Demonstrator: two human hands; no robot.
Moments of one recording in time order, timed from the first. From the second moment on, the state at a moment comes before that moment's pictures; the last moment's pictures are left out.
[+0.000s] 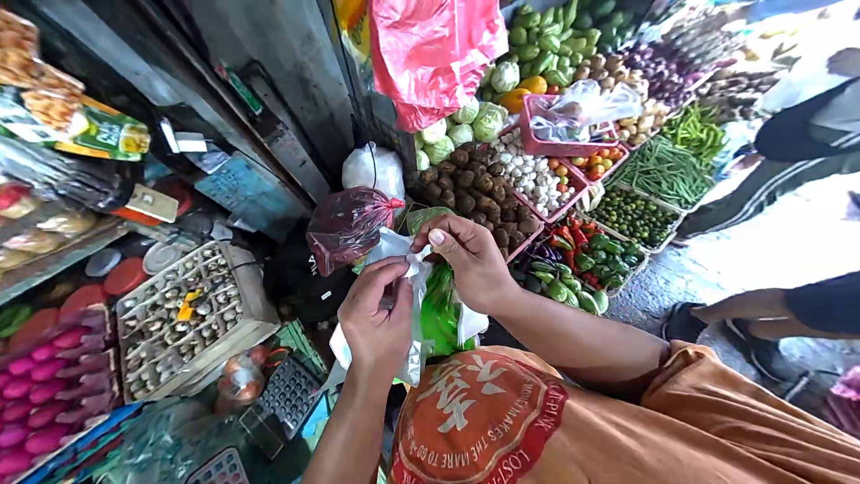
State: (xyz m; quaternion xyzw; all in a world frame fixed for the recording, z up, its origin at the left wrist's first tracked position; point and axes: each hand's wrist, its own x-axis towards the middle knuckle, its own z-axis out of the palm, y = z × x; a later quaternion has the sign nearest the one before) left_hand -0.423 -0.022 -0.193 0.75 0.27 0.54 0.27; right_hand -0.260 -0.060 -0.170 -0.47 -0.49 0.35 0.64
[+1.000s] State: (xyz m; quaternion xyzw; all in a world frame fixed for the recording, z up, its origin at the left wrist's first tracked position) left_hand -0.401 -0.035 -0.201 0.68 0.18 0.58 0.41; right_hand -0.253 -0.069 -0.146 -0.41 -0.57 0.27 0.66
